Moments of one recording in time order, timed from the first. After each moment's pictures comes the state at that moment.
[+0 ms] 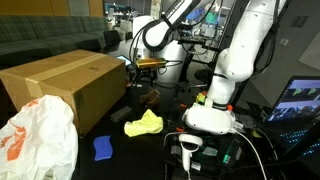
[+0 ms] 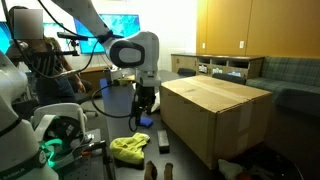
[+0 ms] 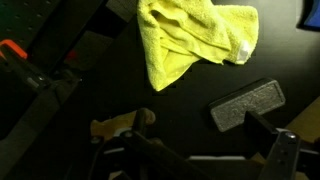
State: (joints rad) arm 0.04 -0.09 0.07 -2.61 0.08 2.40 0.85
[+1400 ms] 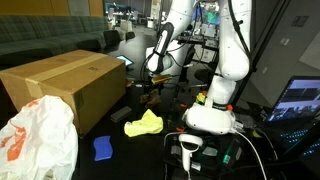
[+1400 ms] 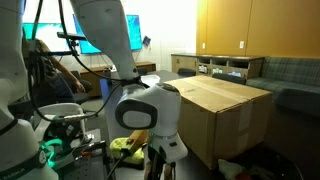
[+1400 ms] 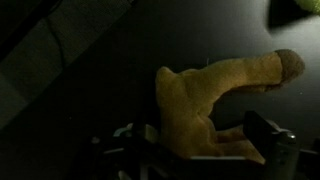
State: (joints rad) arm -0.12 0.36 -0.15 -2.58 0.05 2.78 0.34
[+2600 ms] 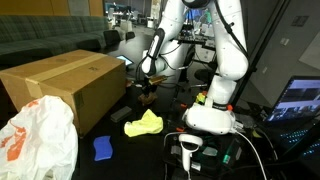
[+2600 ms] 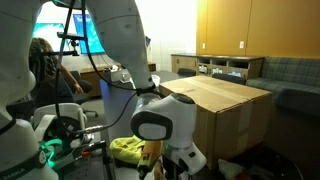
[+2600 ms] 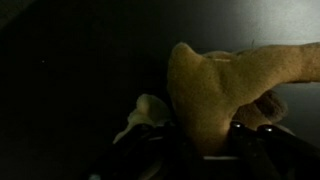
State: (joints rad) arm -0.18 0.51 -0.12 -2.43 0.10 2.81 0.13
